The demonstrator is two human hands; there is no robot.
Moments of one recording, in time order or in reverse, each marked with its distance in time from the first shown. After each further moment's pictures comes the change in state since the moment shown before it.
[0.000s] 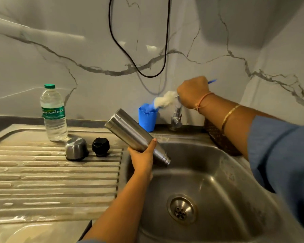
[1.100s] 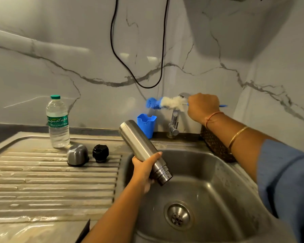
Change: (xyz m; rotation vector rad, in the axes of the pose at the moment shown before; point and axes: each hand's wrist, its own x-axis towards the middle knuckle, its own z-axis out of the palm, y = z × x) left_hand -0.033 0.009 -0.005 0.031 -0.208 -0.211; right_hand -0.046 0.031 0.016 0.406 0.131 0.119
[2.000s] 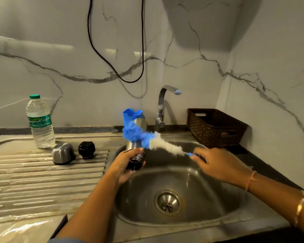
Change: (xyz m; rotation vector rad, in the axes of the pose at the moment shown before) left_hand -0.008 0.016 -0.015 -0.010 -0.186 -0.097; right_hand -0.172 0.042 0.053 0.542 -0.283 -0.079
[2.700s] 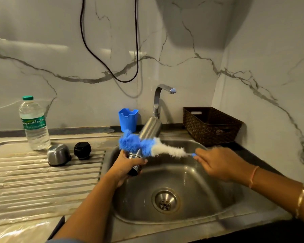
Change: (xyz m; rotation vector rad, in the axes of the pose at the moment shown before) left_hand -0.001 -0.011 -0.002 0.376 -0.040 0.117; right_hand -0.005 0.030 0.003 -0.304 0.032 -0.160
